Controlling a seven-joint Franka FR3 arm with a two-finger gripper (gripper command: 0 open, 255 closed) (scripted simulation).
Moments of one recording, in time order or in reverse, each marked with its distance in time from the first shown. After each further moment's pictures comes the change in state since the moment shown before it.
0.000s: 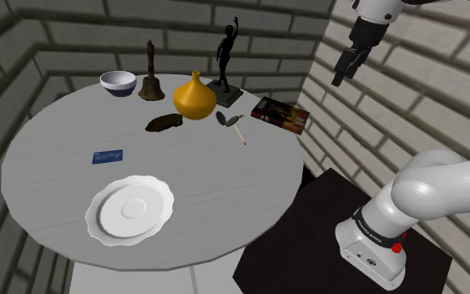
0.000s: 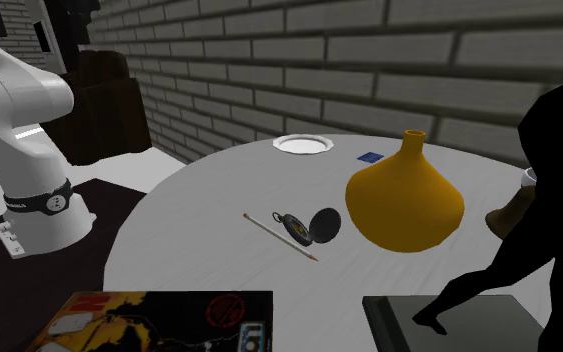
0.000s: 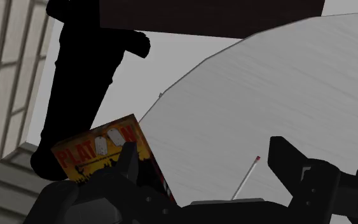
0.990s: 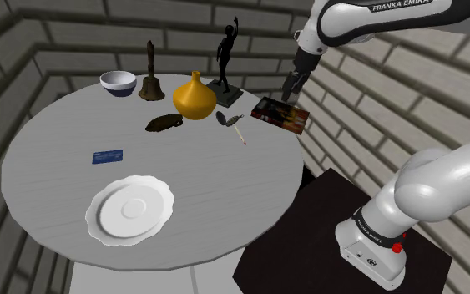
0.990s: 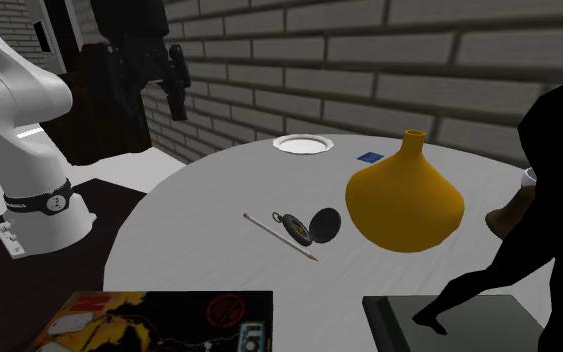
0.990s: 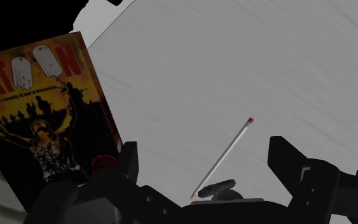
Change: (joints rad) arm 0.082 0.362 -0.027 -0.022 0.083 0.426 -0.085
